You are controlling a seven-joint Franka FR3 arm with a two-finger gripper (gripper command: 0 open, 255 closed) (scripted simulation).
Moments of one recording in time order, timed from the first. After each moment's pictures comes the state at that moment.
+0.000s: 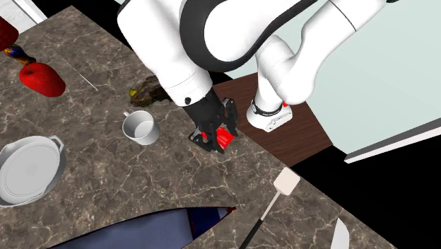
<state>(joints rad) 0.03 -0.70 0.09 -2.57 0.58 1.58 1.03</state>
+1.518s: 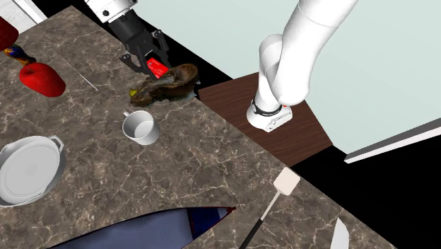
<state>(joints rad) -0.16 -0.16 -0.31 -2.03 0.26 1.39 0.55</state>
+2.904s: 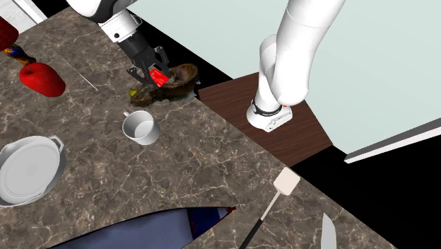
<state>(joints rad) -0.18 -0.03 -0.34 -2.09 0.27 1.54 0.44</state>
